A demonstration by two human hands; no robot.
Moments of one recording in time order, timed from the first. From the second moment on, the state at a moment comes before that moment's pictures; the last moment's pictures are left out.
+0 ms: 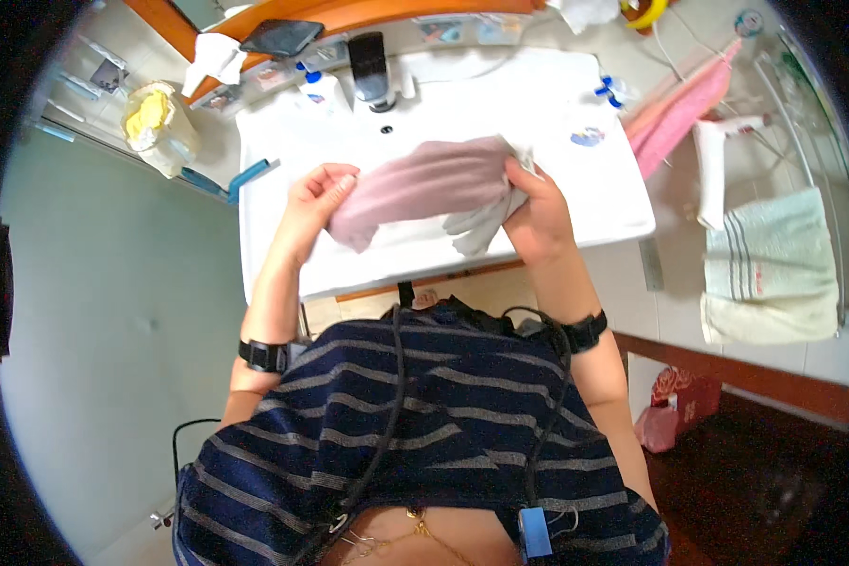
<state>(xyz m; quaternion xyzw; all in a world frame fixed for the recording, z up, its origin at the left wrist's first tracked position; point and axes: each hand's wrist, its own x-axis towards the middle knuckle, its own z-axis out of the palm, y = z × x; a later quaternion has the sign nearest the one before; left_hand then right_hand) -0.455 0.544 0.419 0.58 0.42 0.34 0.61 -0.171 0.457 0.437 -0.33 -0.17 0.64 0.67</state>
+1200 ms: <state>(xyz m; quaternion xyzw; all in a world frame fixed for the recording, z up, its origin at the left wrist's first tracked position) -0.432 0.626 0.435 0.56 0.29 0.46 0.63 -0.087 0.199 0.415 -0.38 0.10 0.30 0.87</state>
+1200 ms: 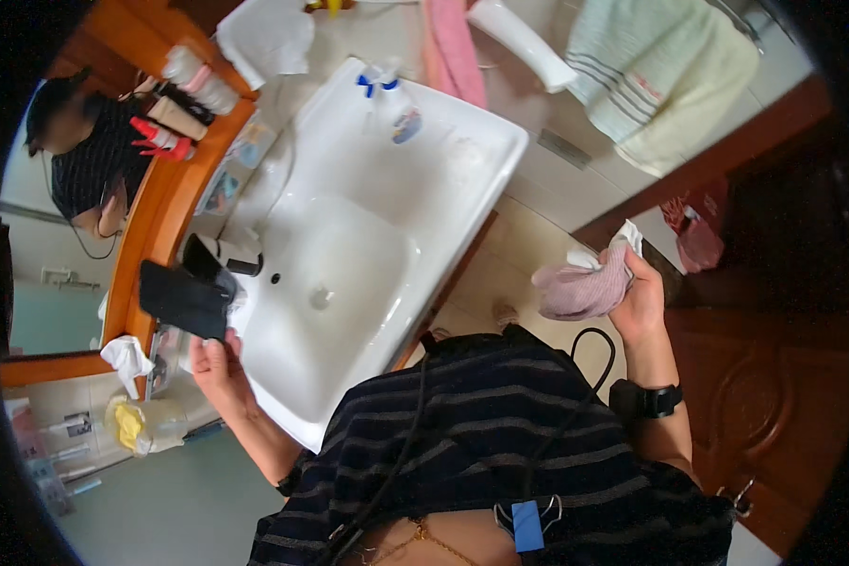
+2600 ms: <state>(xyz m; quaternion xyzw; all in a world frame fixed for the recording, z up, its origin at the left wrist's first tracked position) 0.392 -0.074 0.416 0.68 -0.14 -0.14 0.71 0.170 -0.400 0.402 -0.45 0.30 -0.06 0.84</state>
